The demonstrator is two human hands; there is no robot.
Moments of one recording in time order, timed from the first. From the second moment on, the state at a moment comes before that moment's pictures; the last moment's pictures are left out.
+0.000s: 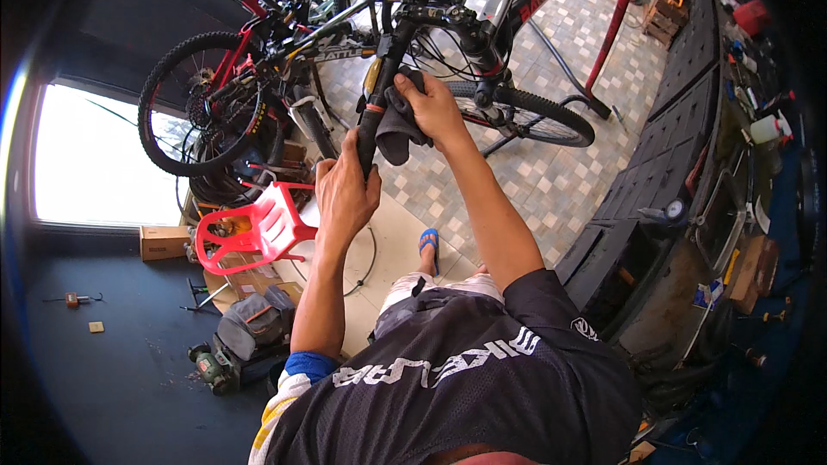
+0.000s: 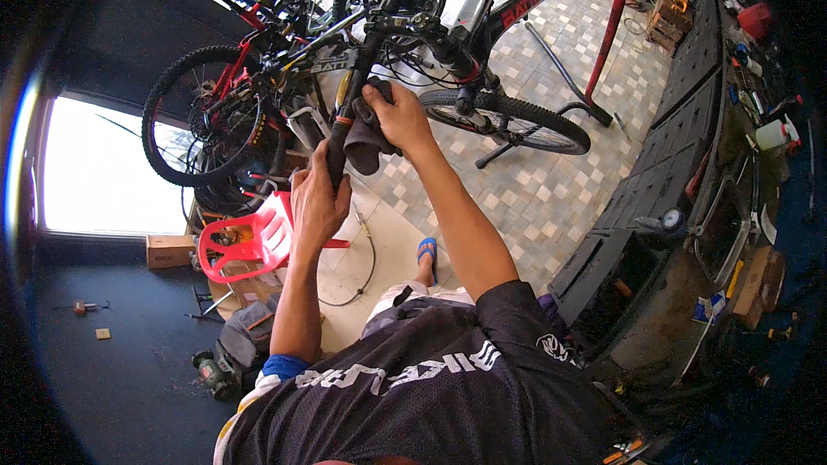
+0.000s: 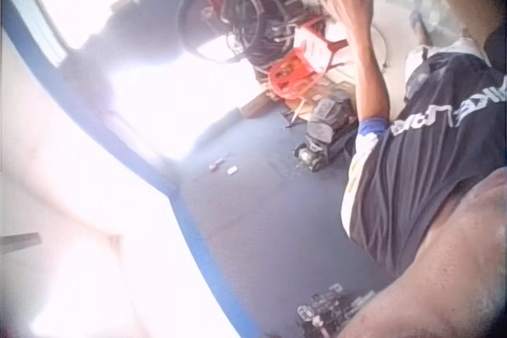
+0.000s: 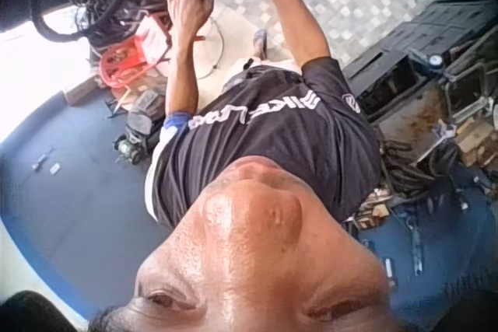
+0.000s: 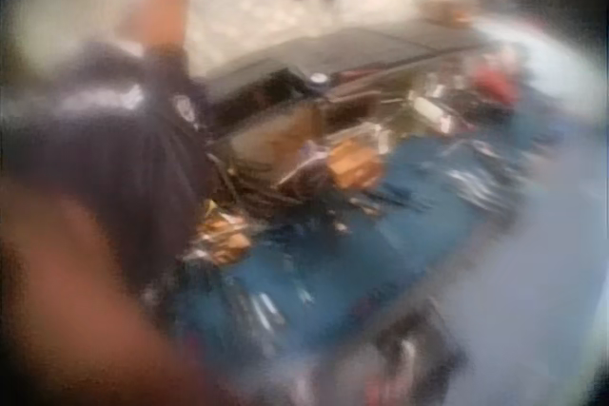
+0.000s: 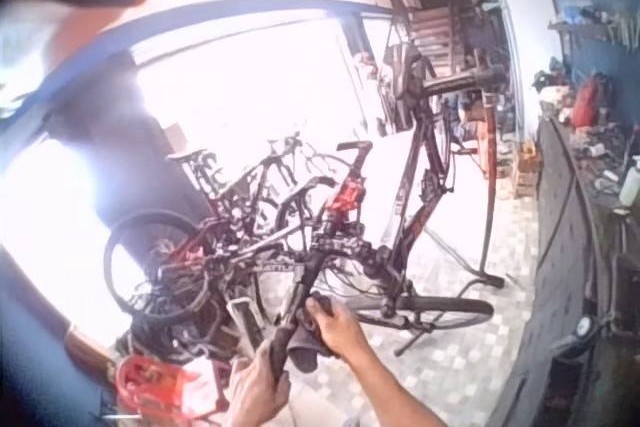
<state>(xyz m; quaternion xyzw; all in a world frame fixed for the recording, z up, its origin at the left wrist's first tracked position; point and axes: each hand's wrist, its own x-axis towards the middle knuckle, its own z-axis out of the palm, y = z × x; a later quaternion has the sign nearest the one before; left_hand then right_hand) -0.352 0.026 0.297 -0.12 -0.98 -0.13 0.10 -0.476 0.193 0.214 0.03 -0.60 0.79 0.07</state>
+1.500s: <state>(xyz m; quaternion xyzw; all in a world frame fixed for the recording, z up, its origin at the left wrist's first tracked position) -0.399 0.146 0.332 0.36 -0.92 -0.15 0.02 -0.663 0.503 0.286 0.60 -0.49 0.46 -0.44</state>
